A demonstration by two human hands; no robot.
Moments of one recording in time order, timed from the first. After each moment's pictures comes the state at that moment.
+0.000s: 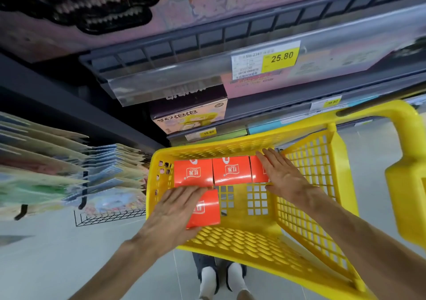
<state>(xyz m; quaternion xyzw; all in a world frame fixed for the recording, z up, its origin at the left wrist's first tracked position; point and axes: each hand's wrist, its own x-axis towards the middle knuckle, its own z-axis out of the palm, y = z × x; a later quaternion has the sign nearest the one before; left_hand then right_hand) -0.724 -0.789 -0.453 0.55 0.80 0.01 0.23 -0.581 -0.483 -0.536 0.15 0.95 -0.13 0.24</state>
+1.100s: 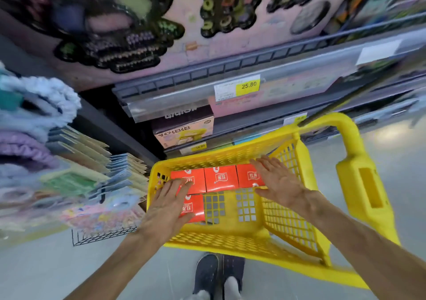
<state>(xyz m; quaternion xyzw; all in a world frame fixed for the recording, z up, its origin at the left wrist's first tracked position) -0.730 -0.783 -0.430 0.50 0.84 0.03 0.20 -0.566 -0.487 -0.452 0.15 0.96 -0.12 0.20</state>
